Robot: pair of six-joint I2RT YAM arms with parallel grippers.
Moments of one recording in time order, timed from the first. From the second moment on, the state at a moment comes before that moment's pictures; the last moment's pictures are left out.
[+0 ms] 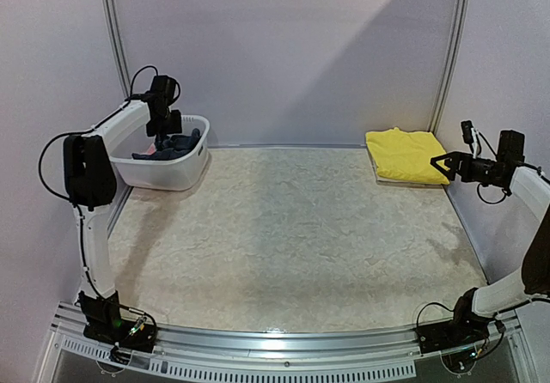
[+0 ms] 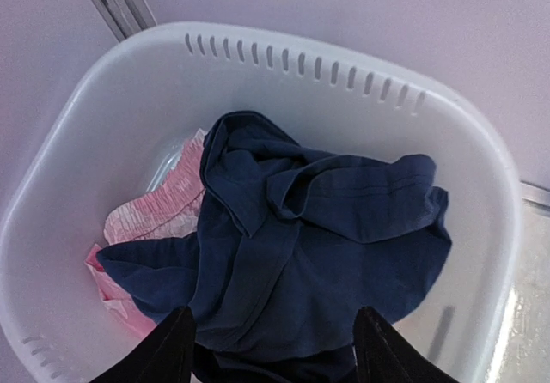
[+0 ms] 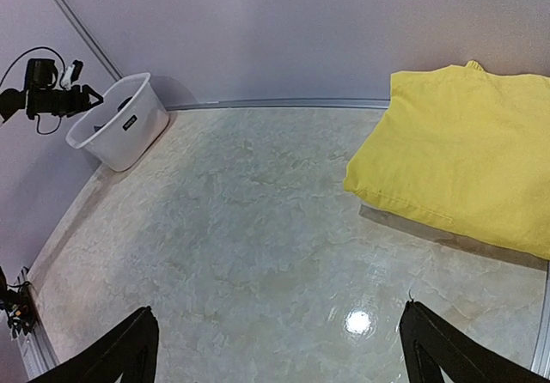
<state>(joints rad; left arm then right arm) -0.15 2.21 2.11 -0.70 -0.42 -0.24 -0.37 1.28 0.96 -0.33 -0.95 -0.12</state>
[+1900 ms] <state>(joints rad) -0.48 1.80 2.36 -0.33 -0.16 -0.05 -0.37 1.35 0.98 -0.42 -1.01 -0.20</state>
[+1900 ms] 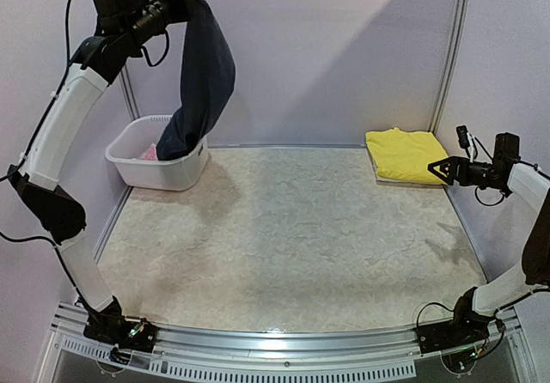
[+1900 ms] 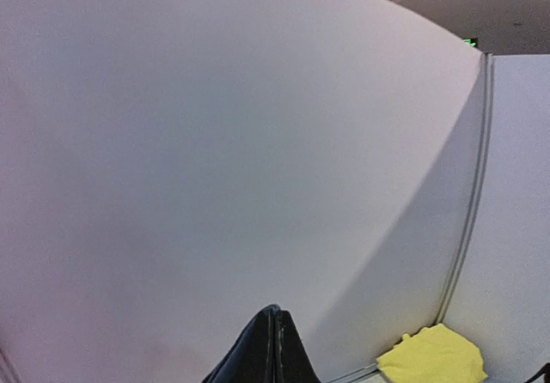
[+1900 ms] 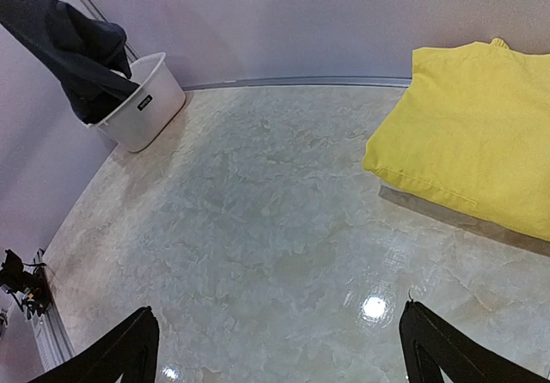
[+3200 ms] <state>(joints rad) -0.89 2.15 2.25 -0.42 0.07 -0.16 -0.35 1.24 1.02 -0.48 -0.98 -0.26</state>
